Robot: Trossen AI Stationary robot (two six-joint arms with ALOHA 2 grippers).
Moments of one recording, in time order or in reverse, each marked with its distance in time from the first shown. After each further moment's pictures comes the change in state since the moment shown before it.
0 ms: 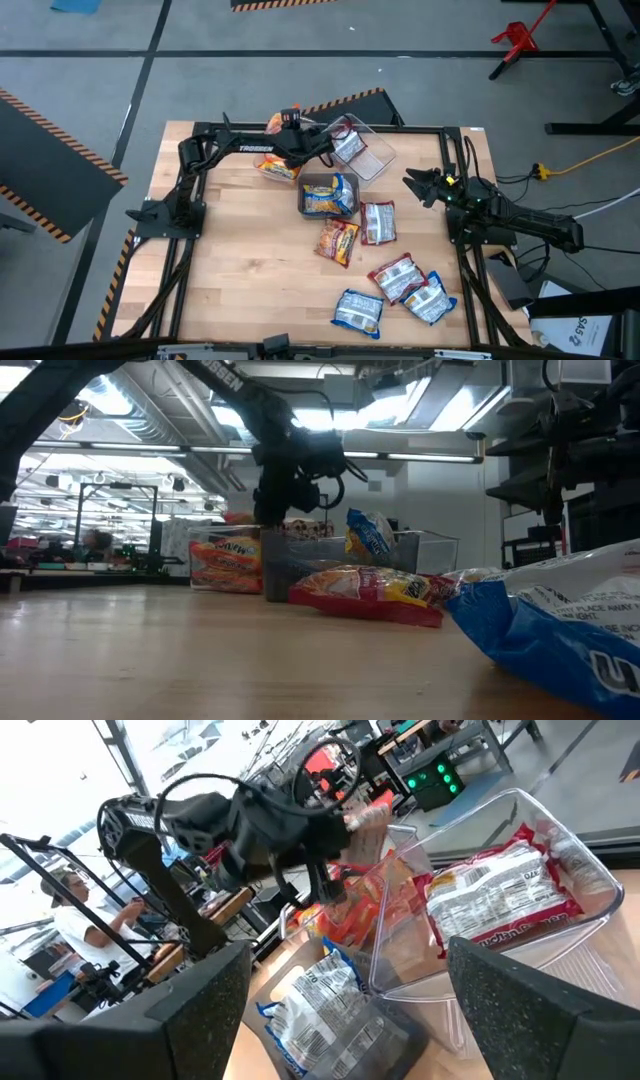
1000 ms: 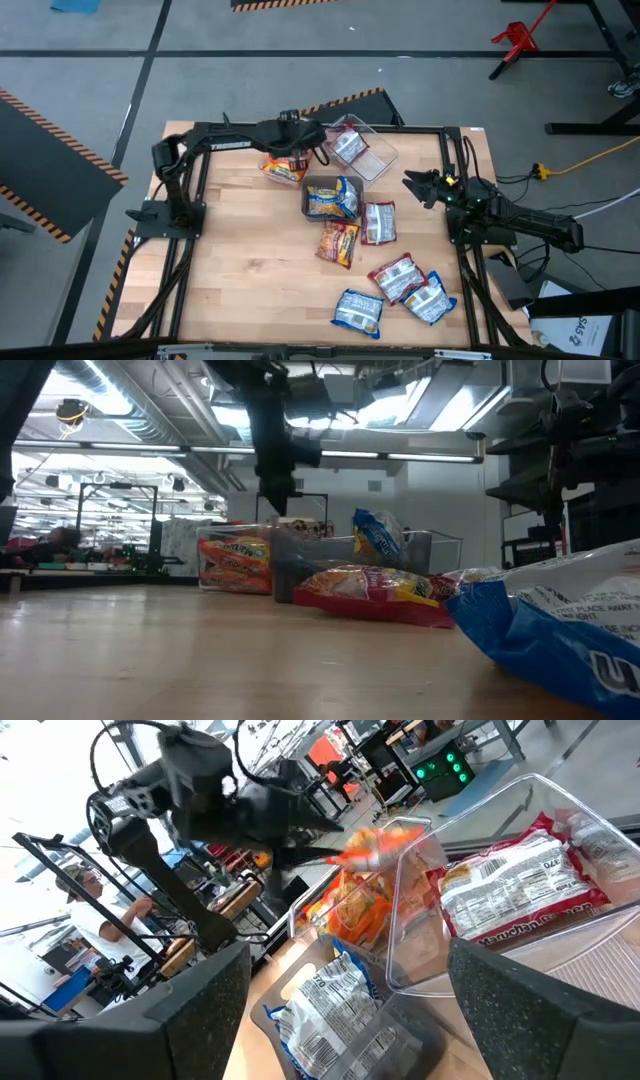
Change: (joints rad) left arm -0.027 -0.209 0.001 -0.067 0.578 -0.021; right arm 0.000 0.000 0.000 -0.003 -0.028 0.020
